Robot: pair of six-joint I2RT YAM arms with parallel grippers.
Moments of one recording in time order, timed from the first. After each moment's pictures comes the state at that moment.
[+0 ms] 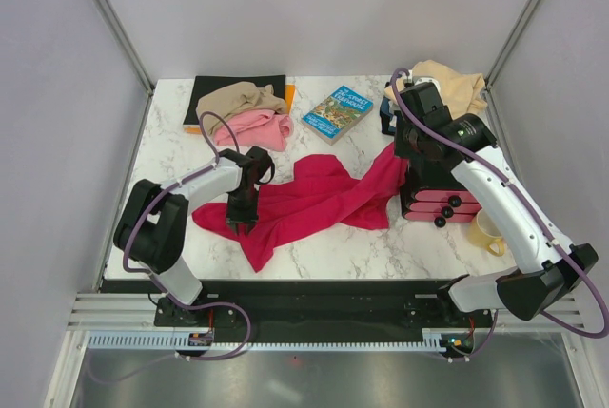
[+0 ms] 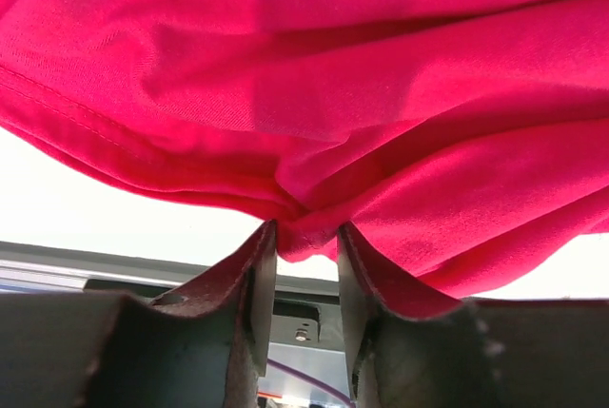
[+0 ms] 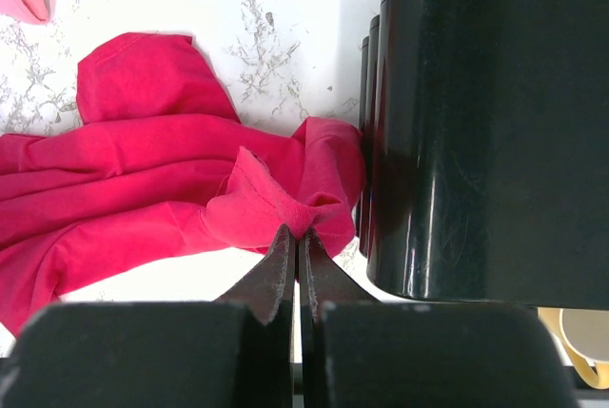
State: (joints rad) left arm -0.48 1.66 1.05 -1.01 -0.13 -0.46; right arm 0.49 1.37 1.57 -1.06 0.31 0.44
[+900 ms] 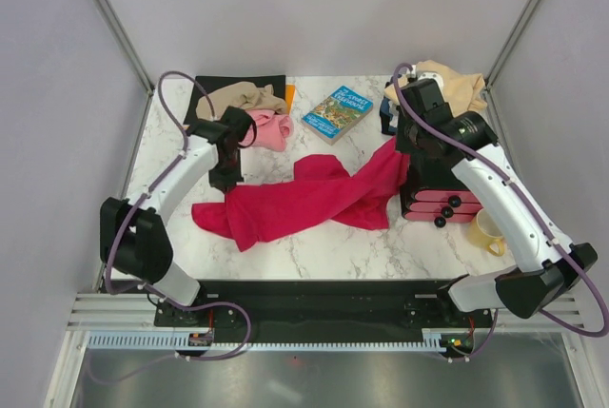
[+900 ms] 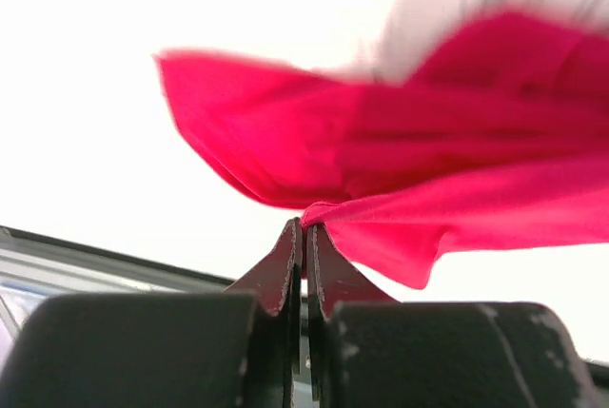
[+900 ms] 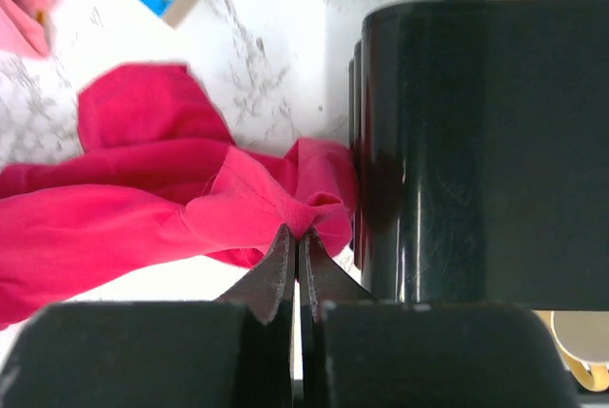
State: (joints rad) left arm -0.38 1.58 1.28 -1.12 -0.27 -0.44; right arm 0.49 1.38 1.59 -1.05 0.35 0.46
